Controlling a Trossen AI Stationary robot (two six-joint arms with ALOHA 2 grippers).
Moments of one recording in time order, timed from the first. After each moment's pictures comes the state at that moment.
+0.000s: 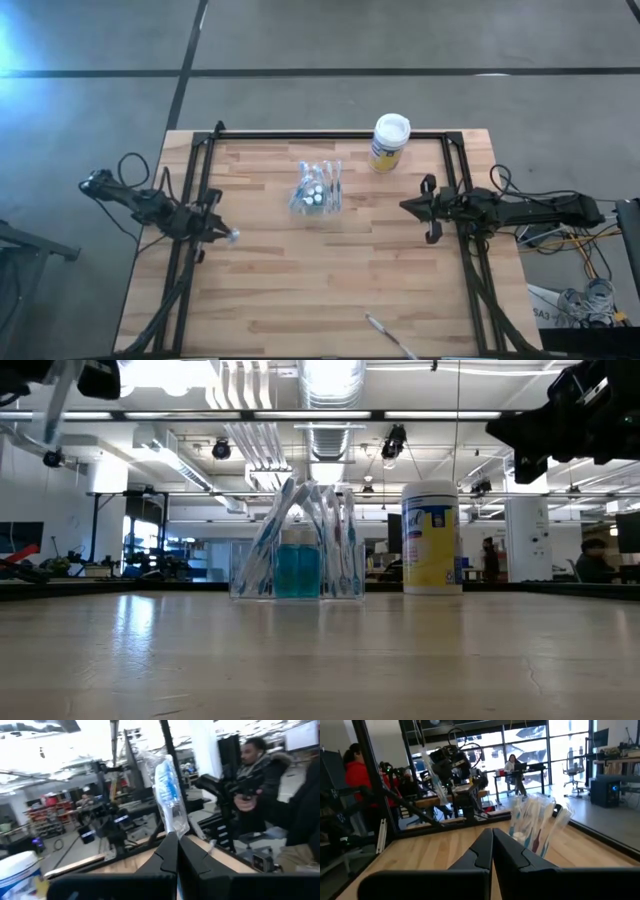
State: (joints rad) left arm -0.42 0.22 0.24 0.09 -0.10 0.26; right arm -0.01 0.32 0.01 0.44 0.08 0.18
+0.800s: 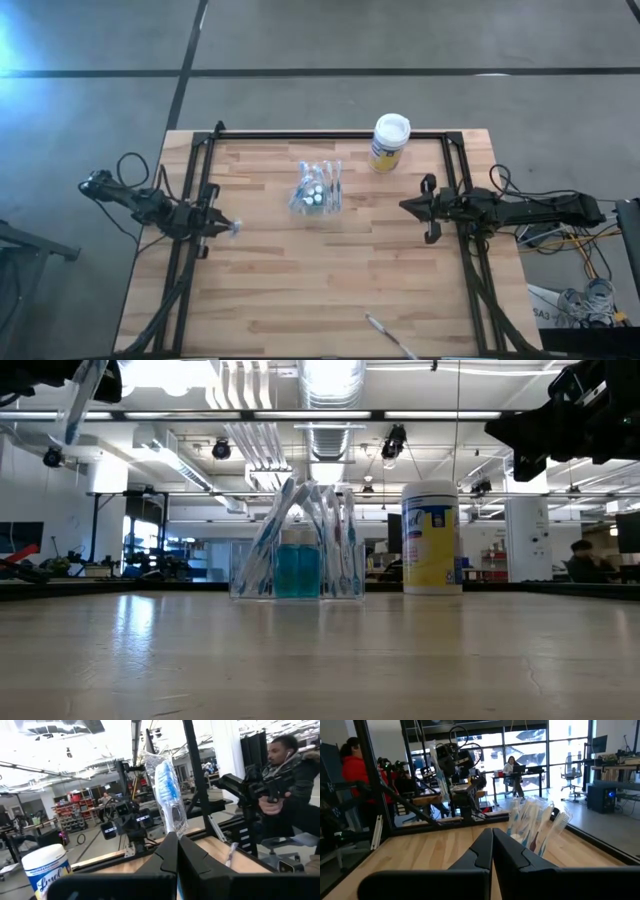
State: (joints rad) left arm -0.41 0.22 0.24 0.12 -0.20 0.27; right arm -0.01 0.34 0.01 0.46 0.08 0.13
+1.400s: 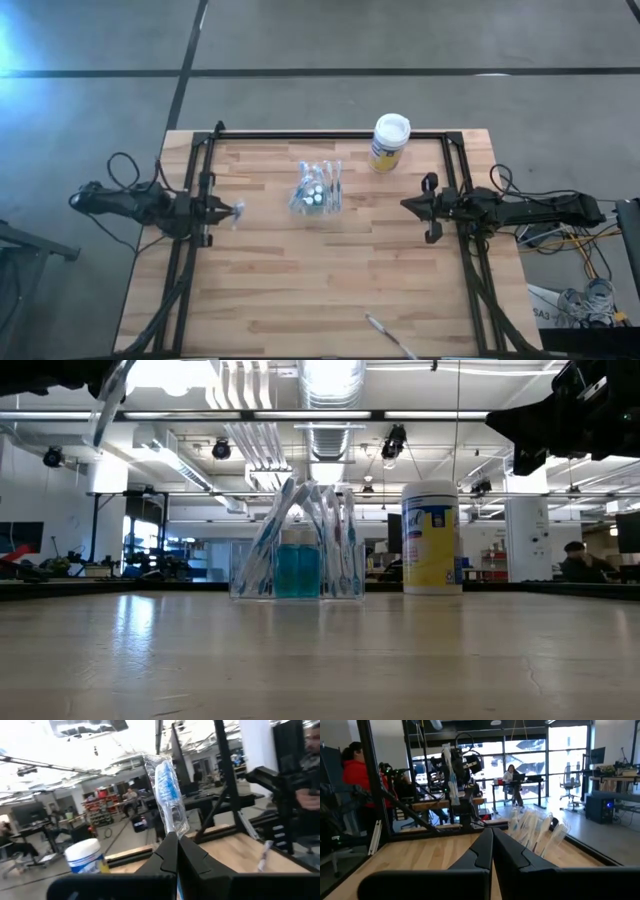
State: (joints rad) left arm -0.23 0.22 0.29 0.07 -0.17 0.29; right arm -0.01 0.34 0.01 0.50 0.08 0.10
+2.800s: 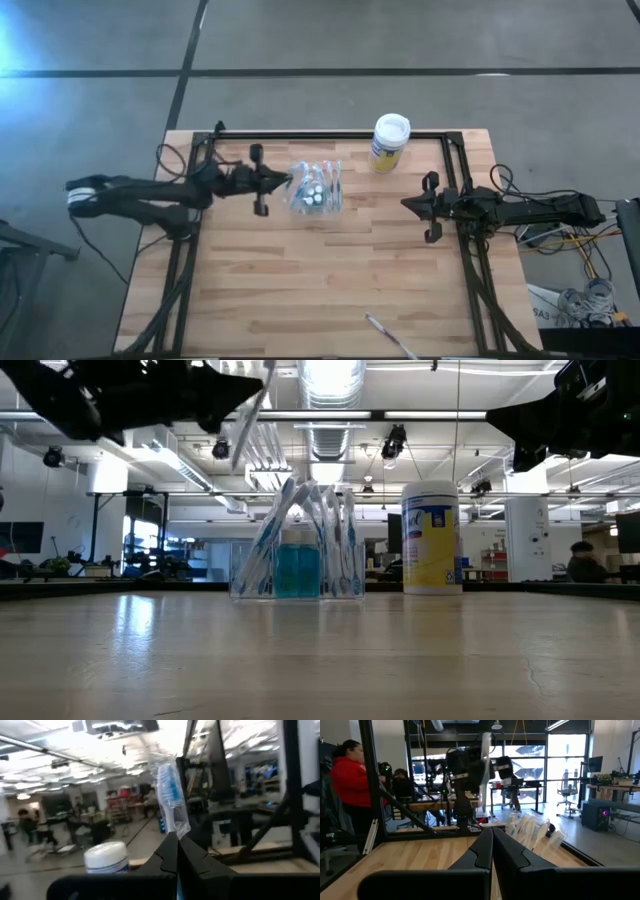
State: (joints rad) left arm 0.26 1.05 0.39 0.96 0.19 0.13; right arm -0.01 0.34 0.01 0.51 0.08 0.05
